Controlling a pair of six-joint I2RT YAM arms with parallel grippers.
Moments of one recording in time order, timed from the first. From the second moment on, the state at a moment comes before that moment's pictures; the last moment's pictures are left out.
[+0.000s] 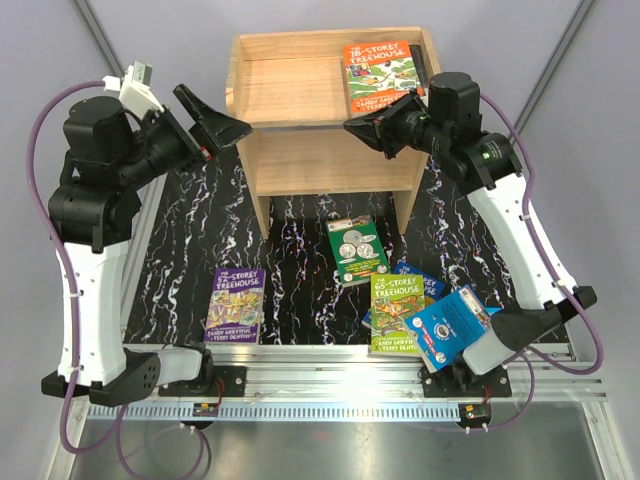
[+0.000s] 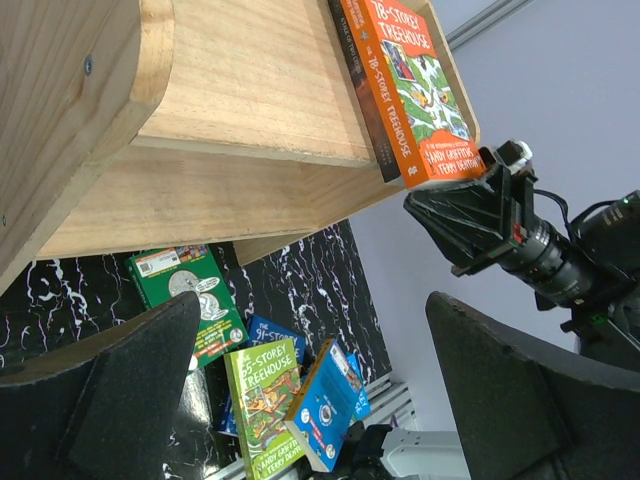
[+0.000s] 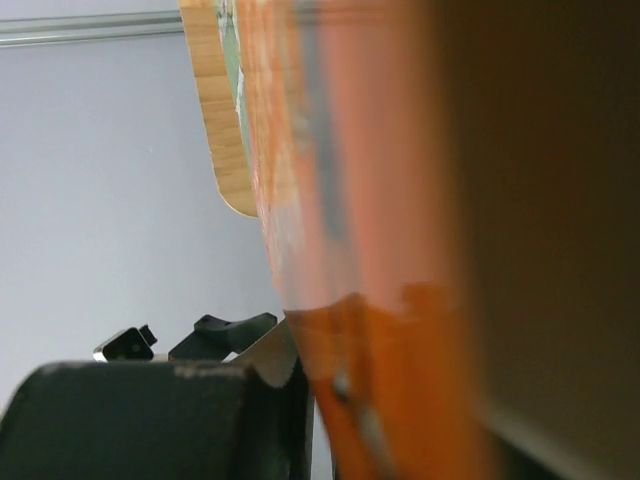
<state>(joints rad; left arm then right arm) -0.16 1.27 2.00 -0.92 0.42 -0.75 0.47 1.58 2.03 -0.75 -0.26 1.42</state>
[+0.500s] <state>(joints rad) -0.16 1.28 2.04 -0.95 0.42 -0.73 0.45 1.65 2.07 -0.68 -0.26 1.42</state>
